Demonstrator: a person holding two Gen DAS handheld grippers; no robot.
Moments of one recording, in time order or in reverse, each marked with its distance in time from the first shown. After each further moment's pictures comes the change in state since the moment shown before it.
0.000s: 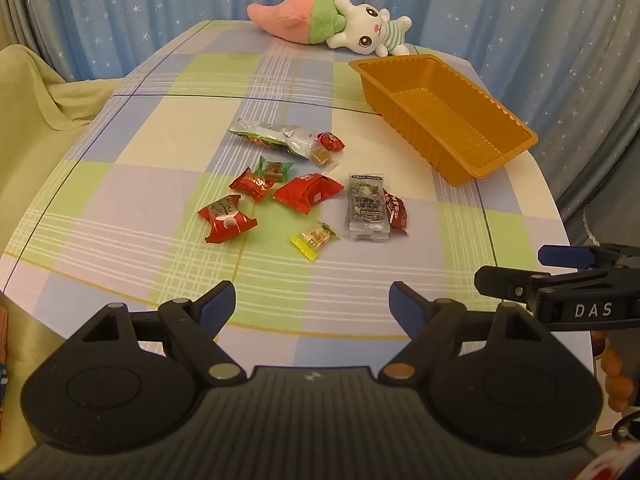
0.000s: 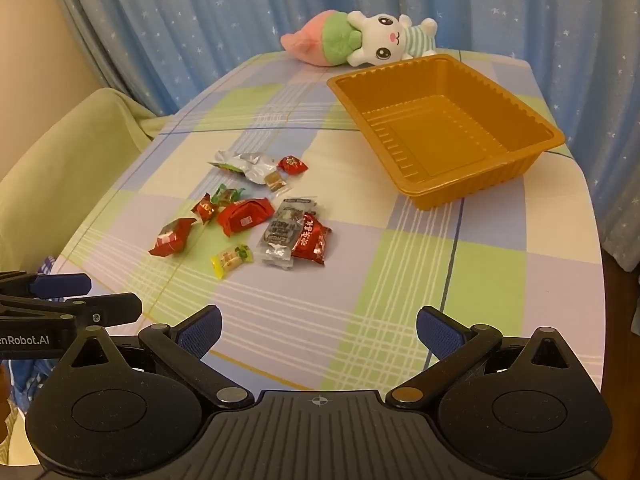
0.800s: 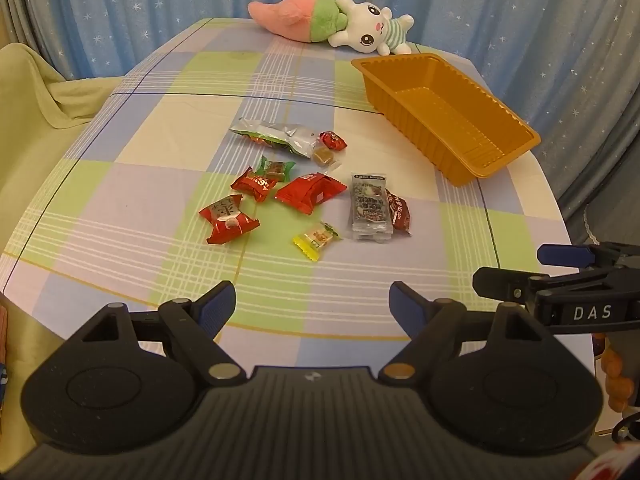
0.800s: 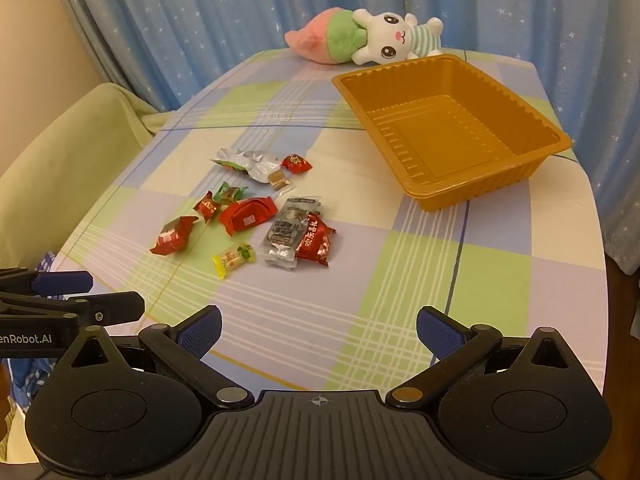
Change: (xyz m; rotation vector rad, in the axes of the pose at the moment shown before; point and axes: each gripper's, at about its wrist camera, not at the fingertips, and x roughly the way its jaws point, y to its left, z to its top) left arm -0.002 0.003 -0.004 -0.002 0.006 0.006; right arm 0.004 0.004 0.004 -0.006 0.007 0.001
